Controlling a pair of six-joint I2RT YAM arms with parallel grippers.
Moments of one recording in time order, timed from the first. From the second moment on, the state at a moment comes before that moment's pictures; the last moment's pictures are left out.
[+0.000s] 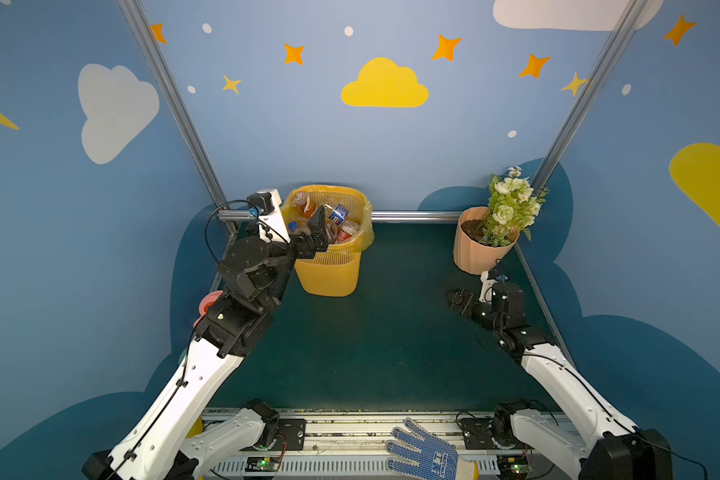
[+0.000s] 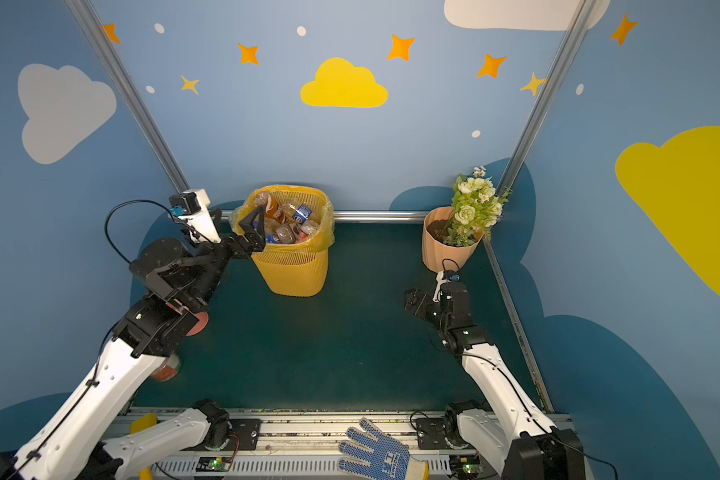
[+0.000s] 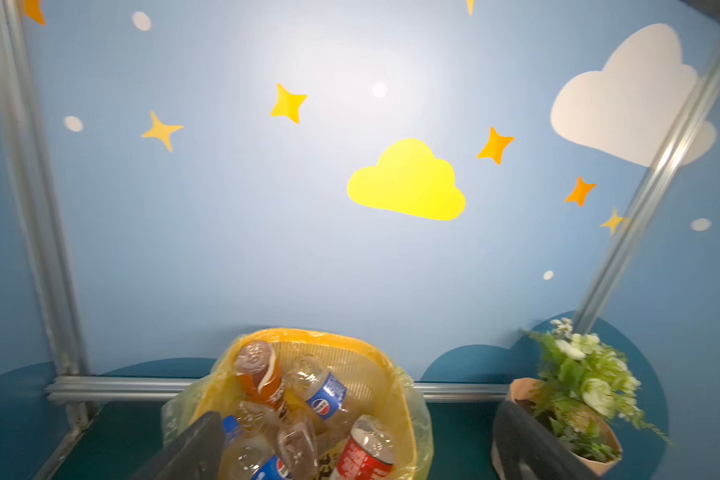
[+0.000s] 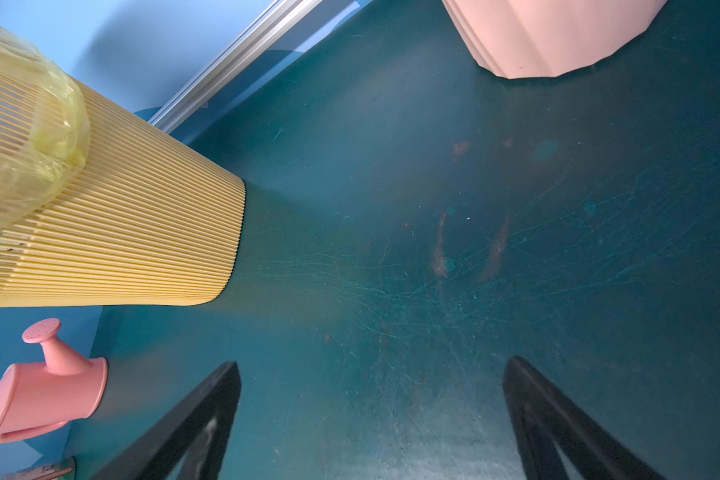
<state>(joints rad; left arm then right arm) -0.51 1.01 1.29 -0.19 -0.39 -0.19 0.22 0.99 0.60 -0.22 -0.15 0.58</state>
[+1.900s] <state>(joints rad) -0.06 1.50 0.49 0.44 -0.47 -0.26 0.02 1.53 0.40 0.70 -0.07 0.00</state>
